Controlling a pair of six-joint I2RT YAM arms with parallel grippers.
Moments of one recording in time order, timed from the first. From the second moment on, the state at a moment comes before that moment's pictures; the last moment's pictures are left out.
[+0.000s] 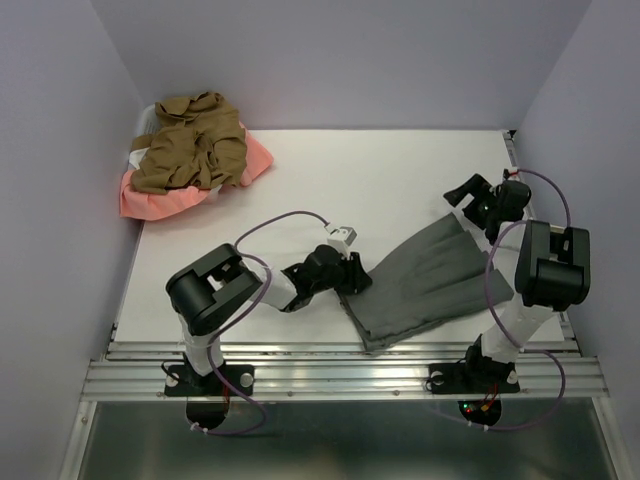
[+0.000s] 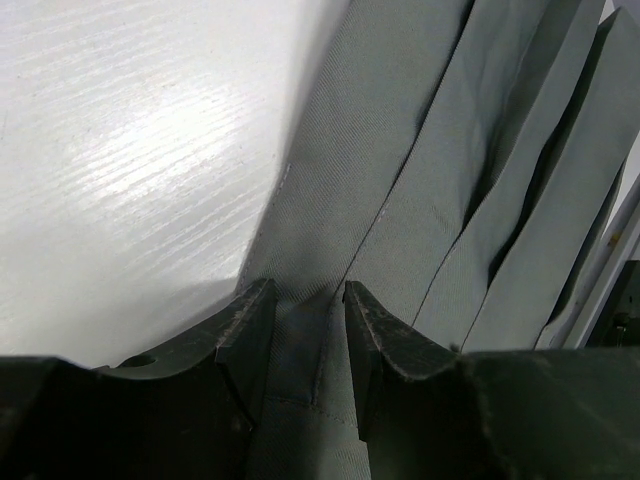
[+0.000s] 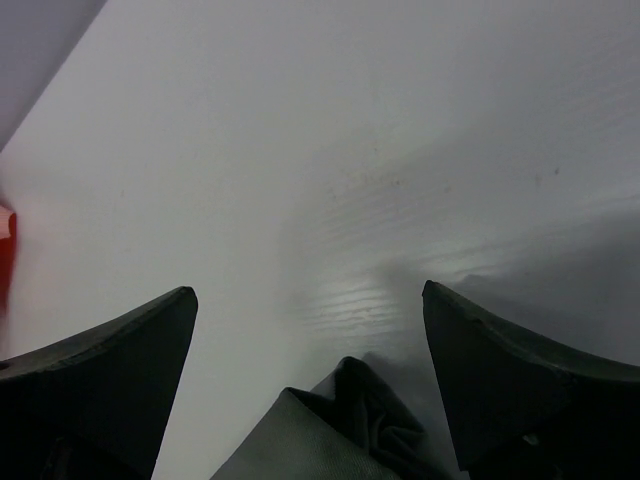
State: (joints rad) left arm -0.92 1.82 0.66 0.67 0.07 -0.68; right arm -0.24 1.80 0.84 0.46 -0.39 0.57
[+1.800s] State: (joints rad) left arm -0.80 0.75 0.51 -0.47 -0.46 -1.12; right arm 0.88 1.43 1.06 -0.31 0.14 0.49
